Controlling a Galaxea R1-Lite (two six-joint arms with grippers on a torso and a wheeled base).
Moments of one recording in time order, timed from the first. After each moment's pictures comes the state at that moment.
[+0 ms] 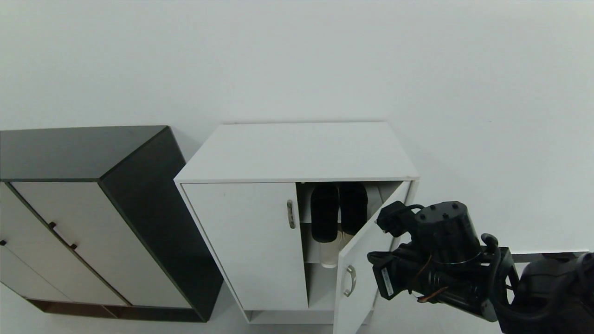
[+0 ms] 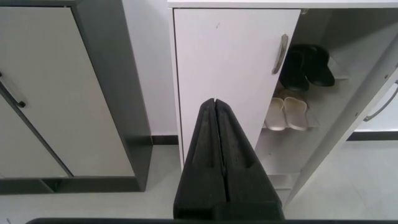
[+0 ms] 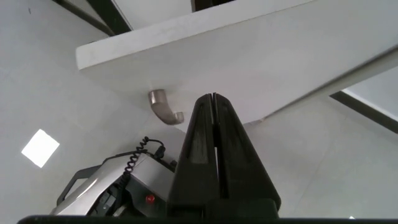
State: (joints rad) left arm 0.00 0.00 0.00 0.00 0.00 -0.01; right arm 0.77 1.79 -0.72 -0.55 -0.16 0.09
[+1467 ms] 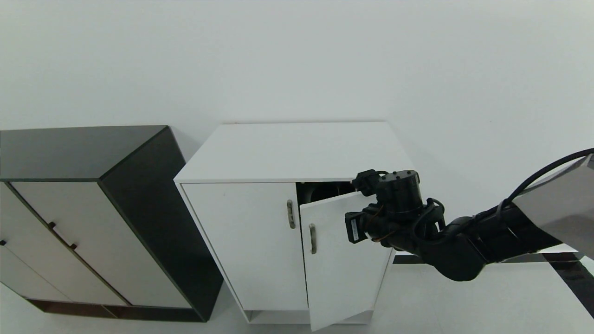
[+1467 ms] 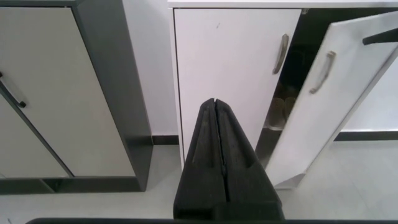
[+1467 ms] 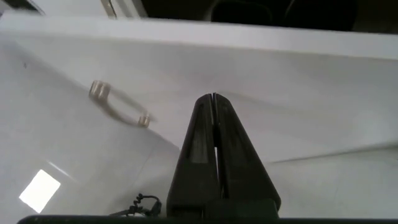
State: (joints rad) left arm 0.00 0.00 0.00 0.00 0.00 -0.01; right arm 0.66 2.07 -1.10 -0.58 -0.11 0.09
